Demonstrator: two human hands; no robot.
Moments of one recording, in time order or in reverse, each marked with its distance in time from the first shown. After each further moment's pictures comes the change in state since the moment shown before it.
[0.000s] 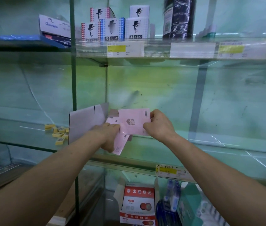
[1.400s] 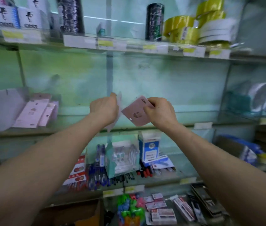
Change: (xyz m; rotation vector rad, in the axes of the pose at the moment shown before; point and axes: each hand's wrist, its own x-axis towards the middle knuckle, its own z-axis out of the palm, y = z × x) left_hand -0.114 0.254 -0.089 -0.279 0.508 0.153; right_hand -0.194 0.129 -0.205 -0.173 0.358 0.078
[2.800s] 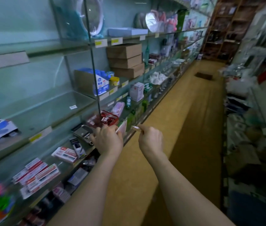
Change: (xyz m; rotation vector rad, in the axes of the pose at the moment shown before) left_hand -0.262 0.483 0.153 -0.620 -0.457 0.251; right_hand -0.308 0.339 -0.188 -0.526 0.144 0.932
